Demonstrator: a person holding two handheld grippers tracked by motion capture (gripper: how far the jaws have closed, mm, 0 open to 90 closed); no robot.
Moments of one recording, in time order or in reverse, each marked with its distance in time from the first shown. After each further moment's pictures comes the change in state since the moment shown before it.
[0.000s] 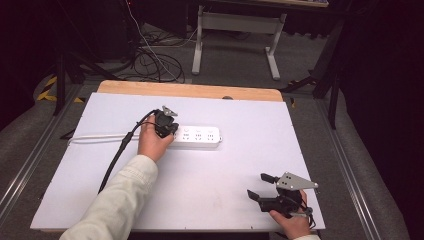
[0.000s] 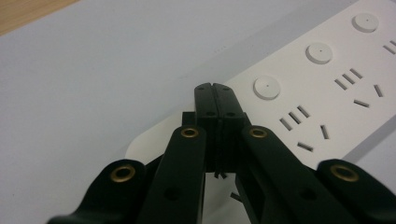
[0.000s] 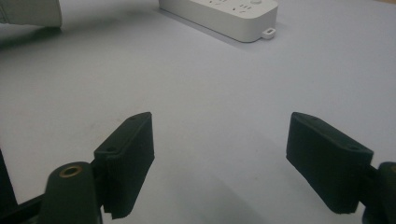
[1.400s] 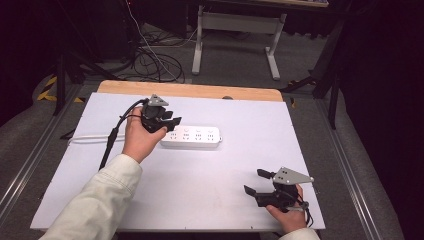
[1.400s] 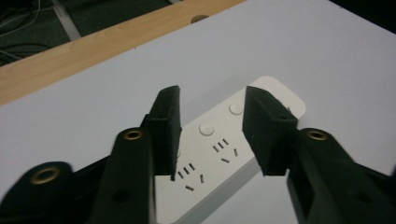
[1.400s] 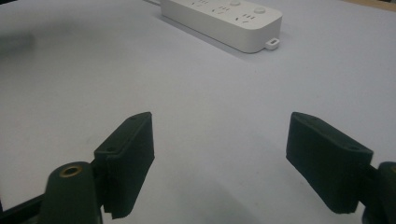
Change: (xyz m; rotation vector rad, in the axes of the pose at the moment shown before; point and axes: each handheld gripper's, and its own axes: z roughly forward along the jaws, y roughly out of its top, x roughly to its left) left arm -0.007 0.025 -0.086 -0.162 -0.106 0.007; right arm -0.004 0.010 0.011 -0.008 0.020 -0.008
